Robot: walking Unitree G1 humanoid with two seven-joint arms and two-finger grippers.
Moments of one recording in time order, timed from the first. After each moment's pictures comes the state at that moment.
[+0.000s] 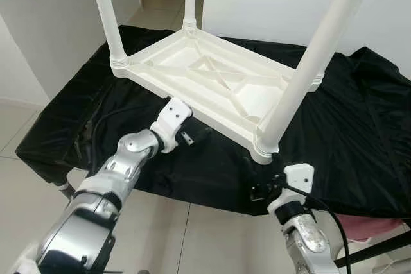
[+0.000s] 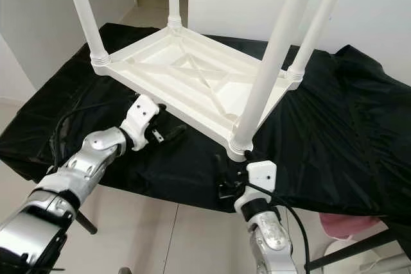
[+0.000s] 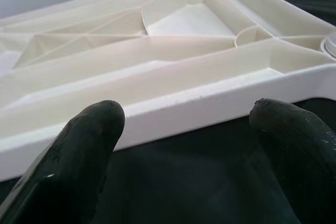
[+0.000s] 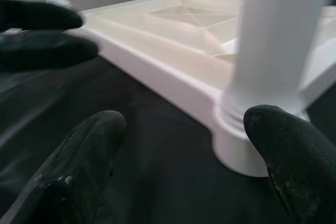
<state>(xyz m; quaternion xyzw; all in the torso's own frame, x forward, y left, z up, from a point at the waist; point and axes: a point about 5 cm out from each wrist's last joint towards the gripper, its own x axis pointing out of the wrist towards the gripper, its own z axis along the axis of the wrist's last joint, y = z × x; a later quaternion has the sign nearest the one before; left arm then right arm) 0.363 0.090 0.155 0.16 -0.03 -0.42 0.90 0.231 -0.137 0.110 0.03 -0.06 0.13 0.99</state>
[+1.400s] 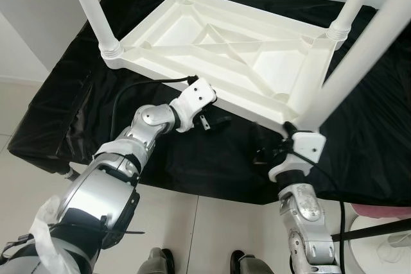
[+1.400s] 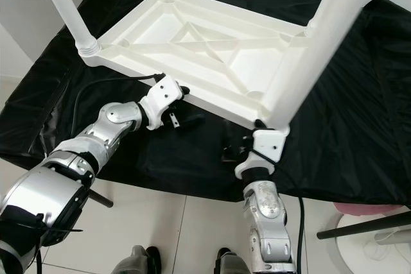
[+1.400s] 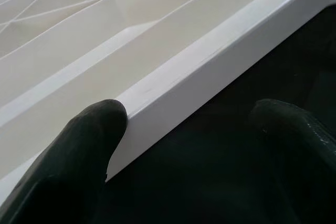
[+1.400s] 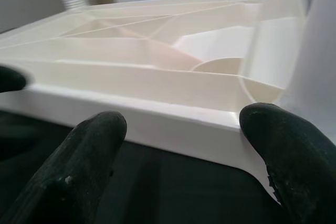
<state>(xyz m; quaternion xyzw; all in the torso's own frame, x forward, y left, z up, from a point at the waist) 0.383 0.060 0.193 0.24 -0.06 -0.49 0.84 0.260 -0.161 0.155 0.04 -0.14 -0.05 0.99</state>
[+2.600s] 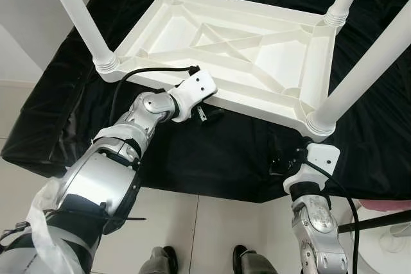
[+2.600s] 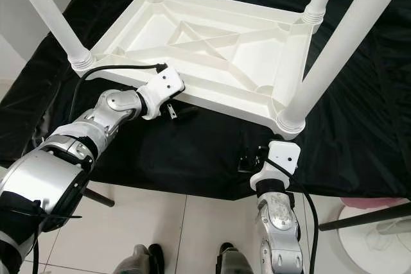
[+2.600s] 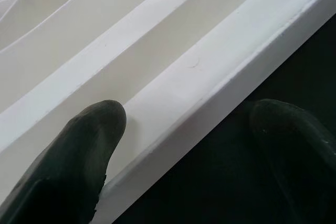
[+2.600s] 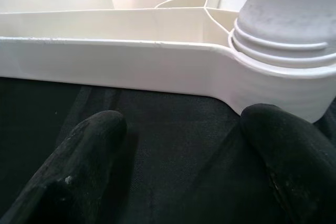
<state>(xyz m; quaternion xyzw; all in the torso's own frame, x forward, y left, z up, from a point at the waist) 0.395 0.069 0.202 0.27 0.01 -0.46 0.85 0.250 -0.164 0.141 0.02 -0.10 -0.04 0.99</state>
